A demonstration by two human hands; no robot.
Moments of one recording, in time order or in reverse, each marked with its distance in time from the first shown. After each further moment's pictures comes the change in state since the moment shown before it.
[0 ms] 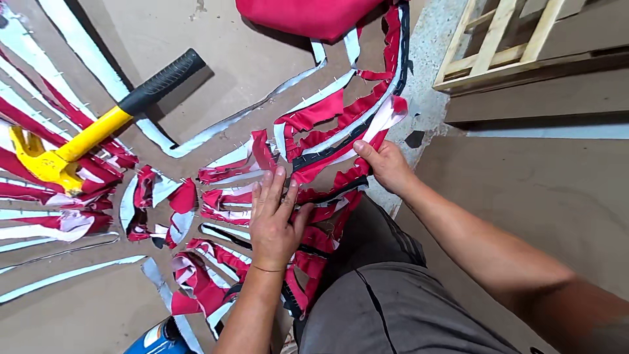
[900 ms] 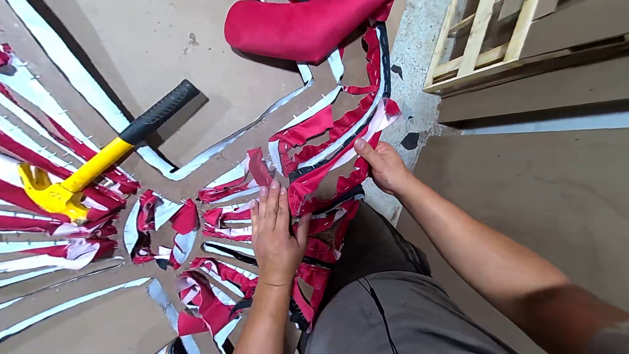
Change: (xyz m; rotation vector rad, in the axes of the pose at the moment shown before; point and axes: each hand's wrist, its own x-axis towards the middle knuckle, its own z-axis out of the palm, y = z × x) left_hand -0.002 0.008 0.002 0.103 -0.021 -0.078; right_hand 0.006 -0.004 -0.006 0.294 -0.026 0.058
